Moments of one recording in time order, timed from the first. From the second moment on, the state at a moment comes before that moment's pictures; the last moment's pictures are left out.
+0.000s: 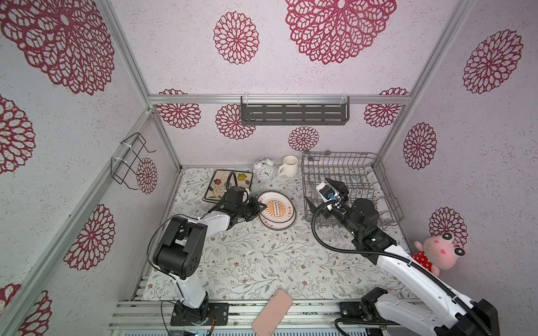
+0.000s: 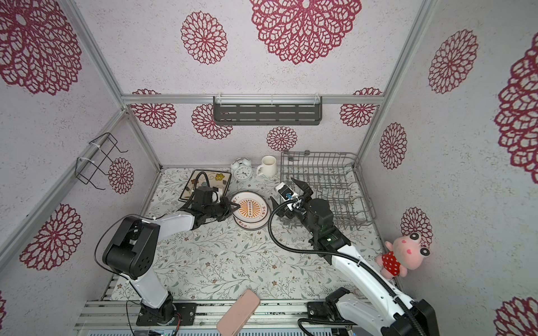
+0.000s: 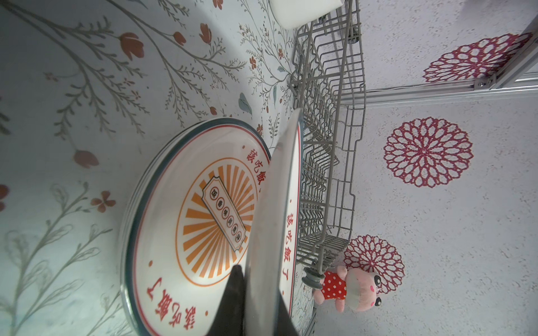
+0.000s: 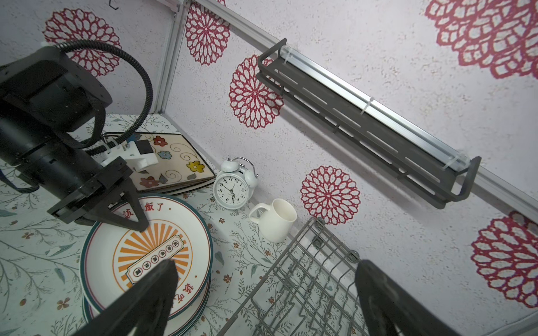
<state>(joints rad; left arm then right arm) -0.34 1.78 0.95 0.20 0.51 -1.02 0.54 1.00 0.76 0.21 -0.03 -0.44</state>
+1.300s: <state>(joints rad) -0.35 1.91 0.99 0.22 0.54 -1.03 0.45 1.05 0.77 0.16 0.05 -0.09</state>
